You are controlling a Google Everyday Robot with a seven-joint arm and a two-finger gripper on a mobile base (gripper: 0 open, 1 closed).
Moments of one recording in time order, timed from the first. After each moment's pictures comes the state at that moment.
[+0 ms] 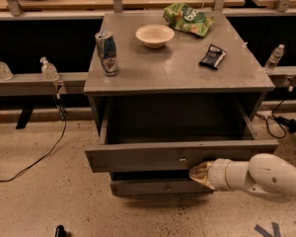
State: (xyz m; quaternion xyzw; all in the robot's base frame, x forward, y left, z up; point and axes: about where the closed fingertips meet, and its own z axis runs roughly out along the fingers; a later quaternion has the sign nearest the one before) arm 0.507 -0.182 0.548 -0.56 0.73 0.09 0.38
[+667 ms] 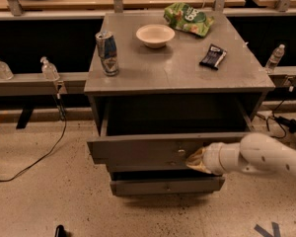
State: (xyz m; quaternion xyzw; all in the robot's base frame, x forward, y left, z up) arm 0.549 -0.171 0.570 -0.59 0.72 0.07 0.37
